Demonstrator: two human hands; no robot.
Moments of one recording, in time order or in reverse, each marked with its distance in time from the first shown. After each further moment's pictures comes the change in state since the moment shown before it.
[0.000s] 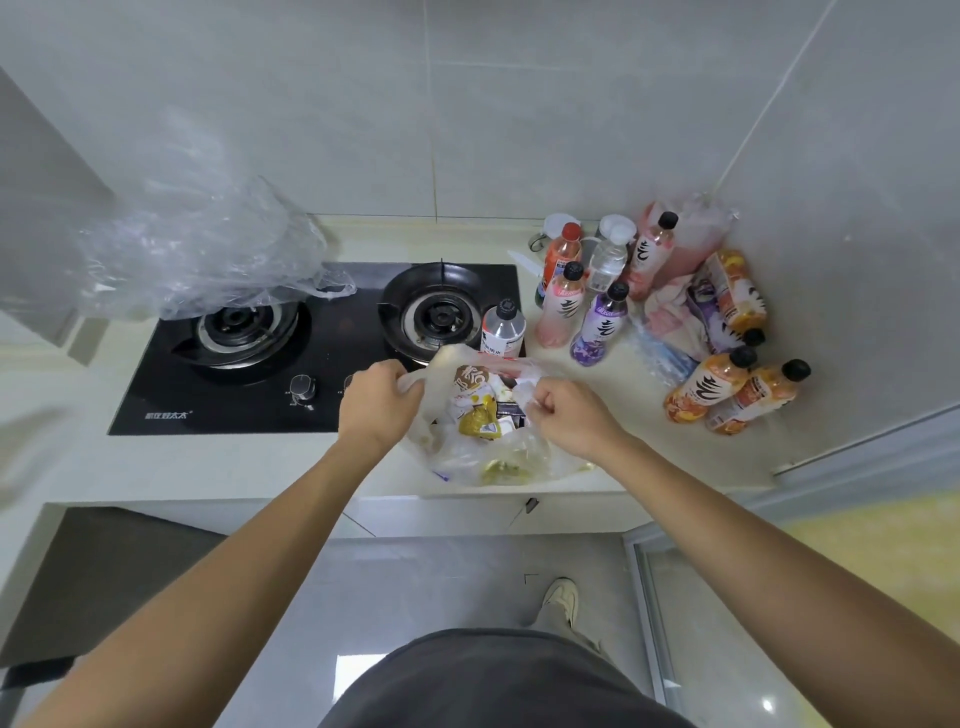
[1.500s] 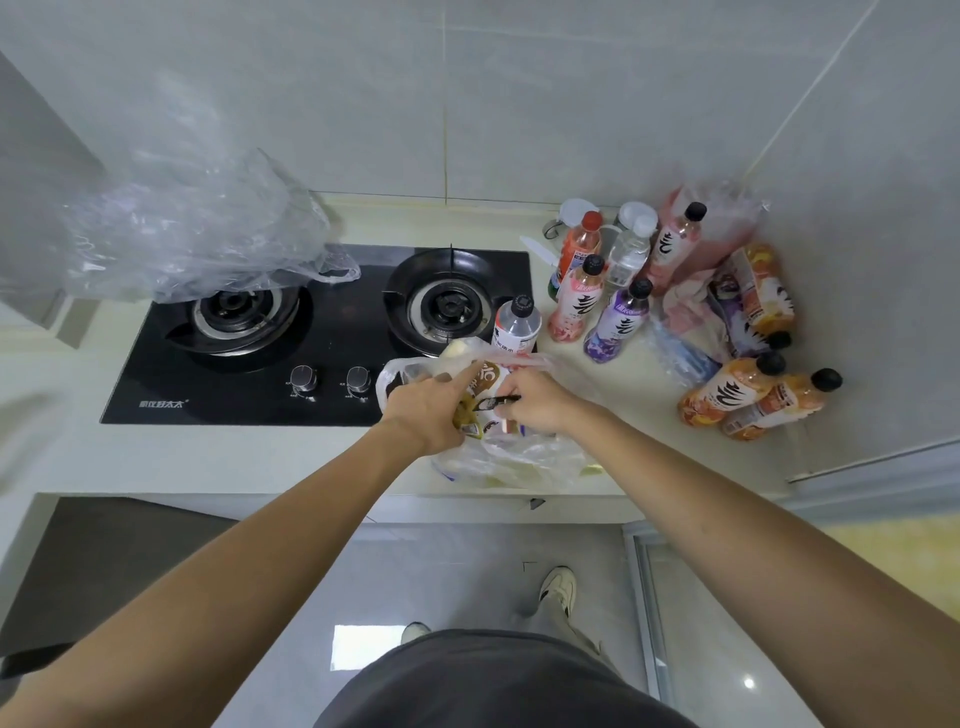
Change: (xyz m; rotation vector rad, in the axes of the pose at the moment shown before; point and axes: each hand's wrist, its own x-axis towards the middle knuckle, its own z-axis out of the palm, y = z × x) left_hand 0.029 0.004 0.045 0.541 -0.375 0.395; right_hand 0.067 -0.027 0.030 0.112 -0.346 0.082
